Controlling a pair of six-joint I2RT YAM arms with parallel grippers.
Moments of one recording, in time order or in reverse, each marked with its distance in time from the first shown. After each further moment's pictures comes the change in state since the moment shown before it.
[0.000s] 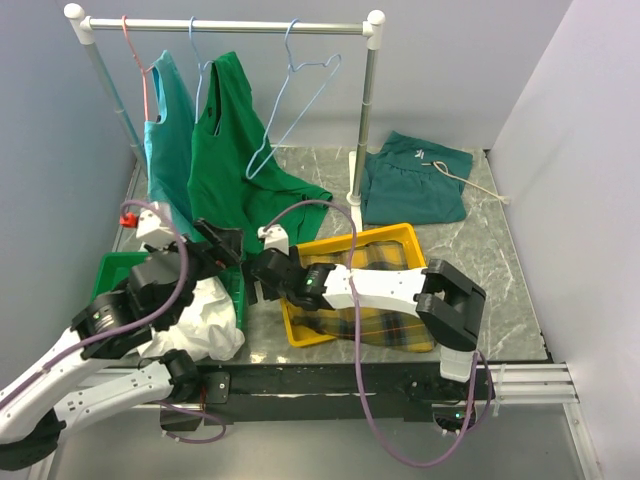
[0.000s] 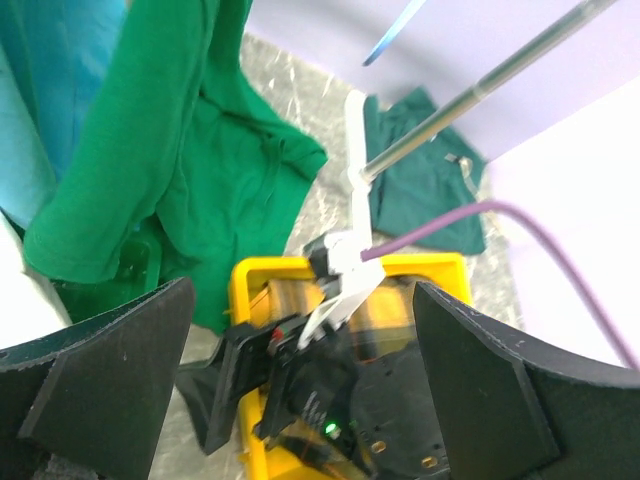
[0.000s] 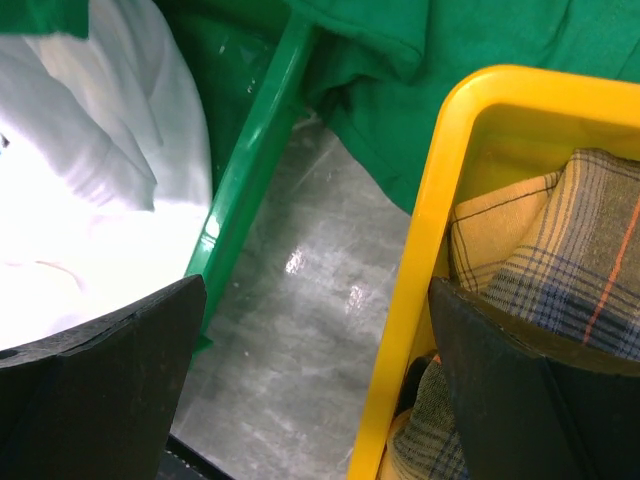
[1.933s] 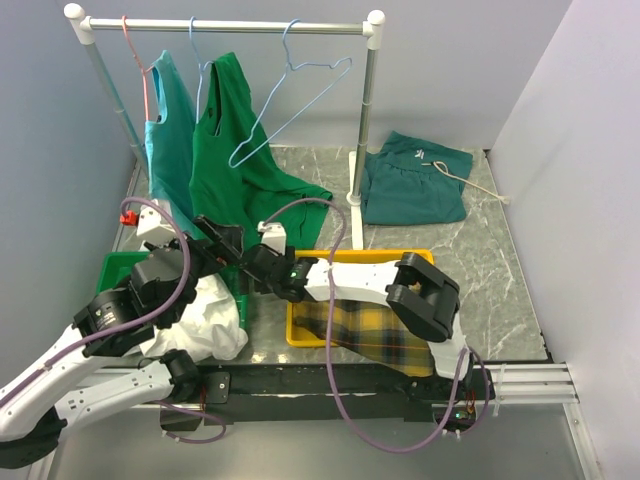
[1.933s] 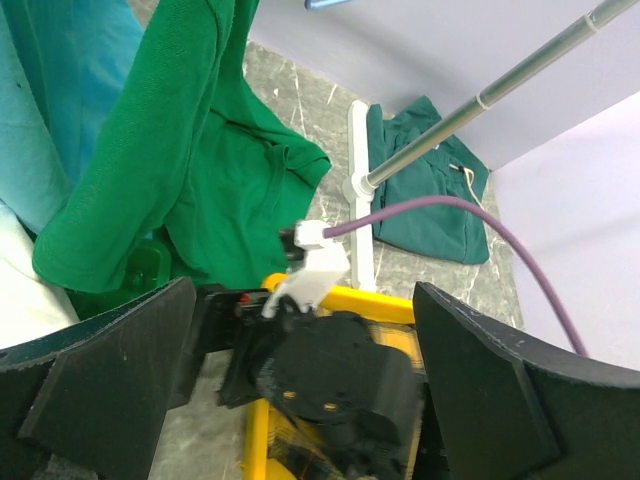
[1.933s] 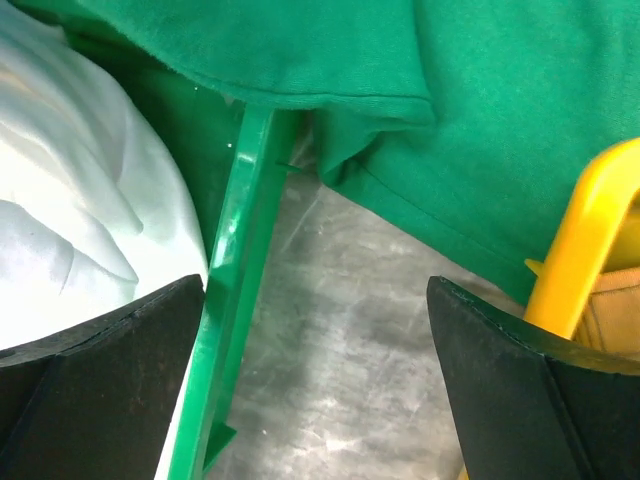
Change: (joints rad) left arm 0.000 0.005 0.016 0.006 -0.025 0.000; right arm -0.032 0.172 0.141 -0.050 0.054 0.142
